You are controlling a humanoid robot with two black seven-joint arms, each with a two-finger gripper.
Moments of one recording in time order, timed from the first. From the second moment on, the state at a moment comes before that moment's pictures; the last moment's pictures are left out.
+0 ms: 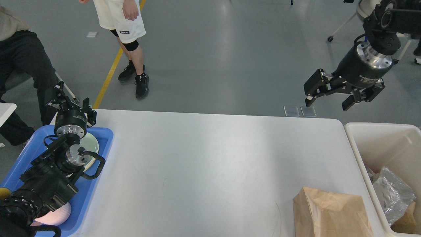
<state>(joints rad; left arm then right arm) -0.71 0.23 -0.87 -0.41 0.01 -0.07 -0.55 2.06 -0.29 -1.34 1.03 -0.17 0.96 0.12</state>
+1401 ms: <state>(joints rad) -0.71 0.23 -0.87 -0.41 0.01 -0.07 -0.55 1.46 -0.28 -1.39 0.85 -0.17 0.94 0.12</state>
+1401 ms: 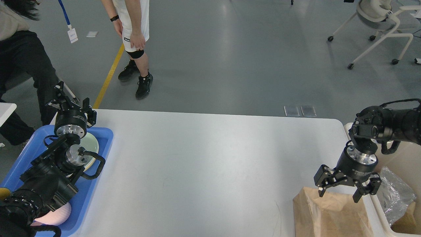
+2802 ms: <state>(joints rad) -0.71 0.23 -0.87 -0.41 0.01 -0.07 -0.55 1.36 -0.36 -1.43 0.81 -0.16 0.76 0.12</state>
